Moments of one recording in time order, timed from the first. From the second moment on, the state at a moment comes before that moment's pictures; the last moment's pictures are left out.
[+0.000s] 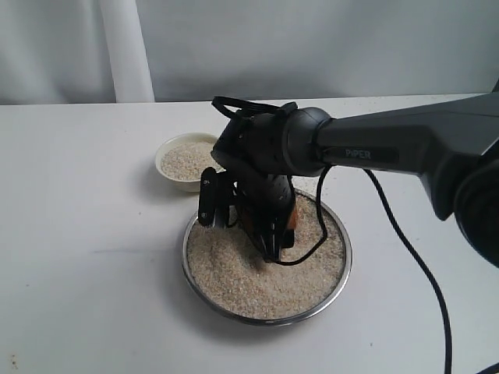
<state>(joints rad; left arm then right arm) -0.01 0.00 0.00 -0.04 0.35 0.04 0.76 2.26 -1.60 -0.46 0.96 -0.51</state>
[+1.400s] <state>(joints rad) -0.01 0.00 0.00 -0.04 0.35 0.04 0.56 2.05 -1.02 -0.16 -0.10 -0.47</state>
